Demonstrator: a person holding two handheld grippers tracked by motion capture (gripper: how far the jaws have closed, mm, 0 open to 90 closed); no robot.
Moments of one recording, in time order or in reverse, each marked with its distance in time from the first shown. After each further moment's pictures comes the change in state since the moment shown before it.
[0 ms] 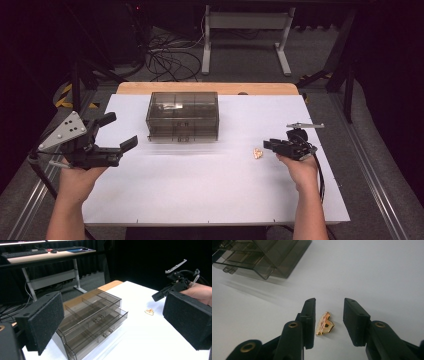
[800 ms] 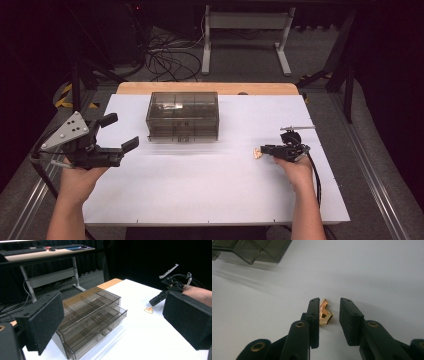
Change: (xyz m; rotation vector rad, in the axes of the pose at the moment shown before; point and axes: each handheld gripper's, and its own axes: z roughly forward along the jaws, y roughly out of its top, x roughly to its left) left arm 0.000 -0.001 0.003 0.014 -0.008 -0.002; right arm -0.008 -0.010 0.024 0.104 0.007 0.039
